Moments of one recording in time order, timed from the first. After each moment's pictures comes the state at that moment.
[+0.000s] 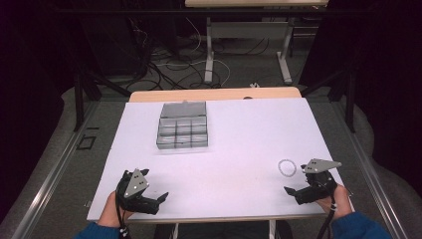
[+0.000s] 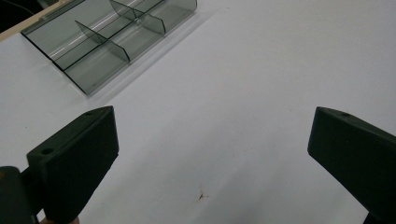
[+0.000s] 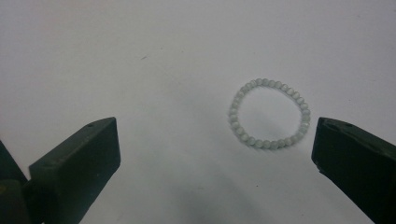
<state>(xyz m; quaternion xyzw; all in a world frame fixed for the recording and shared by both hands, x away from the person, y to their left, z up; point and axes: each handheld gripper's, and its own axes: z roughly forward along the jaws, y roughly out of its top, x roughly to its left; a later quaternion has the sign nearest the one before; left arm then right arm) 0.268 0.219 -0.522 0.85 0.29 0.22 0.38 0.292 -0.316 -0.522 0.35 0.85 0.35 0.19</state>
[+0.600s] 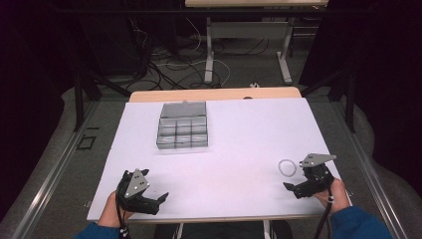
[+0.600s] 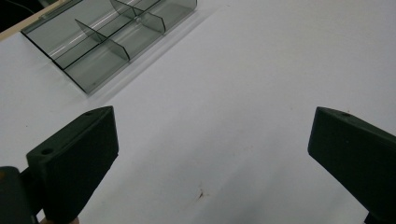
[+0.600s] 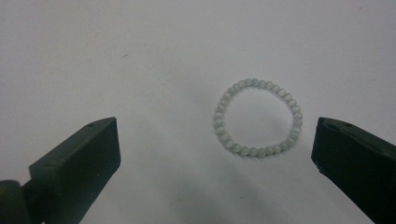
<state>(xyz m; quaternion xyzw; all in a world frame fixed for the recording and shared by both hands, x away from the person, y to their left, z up) 0.267 0.218 -0.522 0.85 0.29 0.22 0.38 0.311 -0.316 -0.526 0.36 0.86 0.33 0.17</state>
